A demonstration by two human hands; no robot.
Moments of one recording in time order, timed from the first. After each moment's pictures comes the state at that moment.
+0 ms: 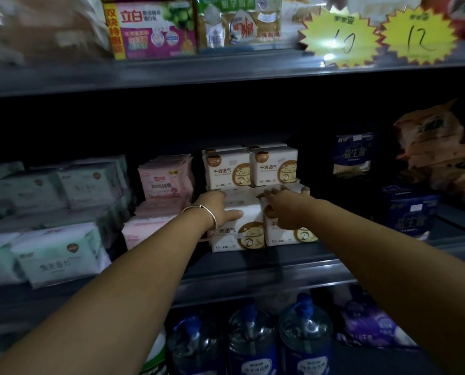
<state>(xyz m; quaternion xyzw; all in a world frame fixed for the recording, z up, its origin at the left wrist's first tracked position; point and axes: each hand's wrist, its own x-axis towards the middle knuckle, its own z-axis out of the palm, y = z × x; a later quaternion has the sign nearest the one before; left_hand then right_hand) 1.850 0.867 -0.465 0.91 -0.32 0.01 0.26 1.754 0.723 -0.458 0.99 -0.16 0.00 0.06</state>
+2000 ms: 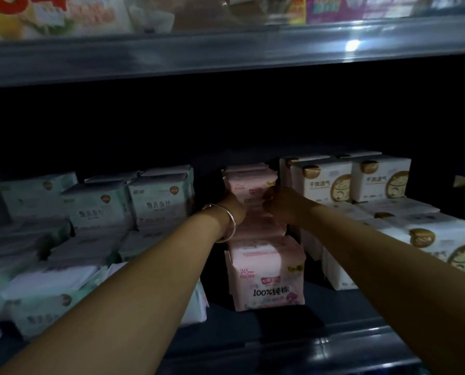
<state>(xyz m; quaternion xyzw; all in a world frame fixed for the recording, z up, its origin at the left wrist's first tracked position) 2.007 0.968 -0.451 0.90 -0.26 0.00 0.35 1.937 0.866 -0.443 0.94 -0.16 0.14 -0.25</state>
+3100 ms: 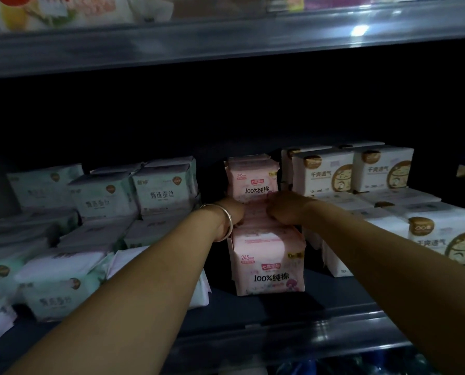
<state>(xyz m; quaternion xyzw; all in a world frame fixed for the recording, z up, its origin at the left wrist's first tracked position) 1.983 0.983 -0.455 0.90 -0.19 -0.11 0.38 1.931 0.872 -0.454 0.97 -0.16 0.03 -0.16</state>
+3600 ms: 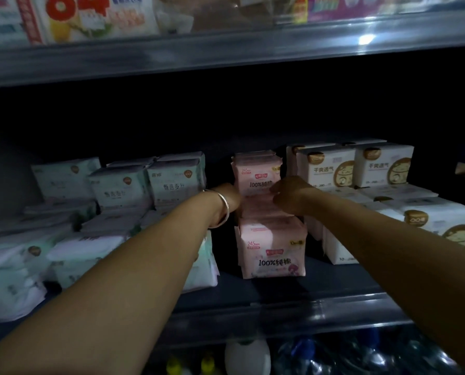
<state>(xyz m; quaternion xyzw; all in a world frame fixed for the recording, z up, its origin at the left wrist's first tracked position) 1.960 1.012 -0.435 0.88 -0.21 -0.09 0.41 1.906 0.887 -0.438 0.98 -0.16 0.07 -0.09</state>
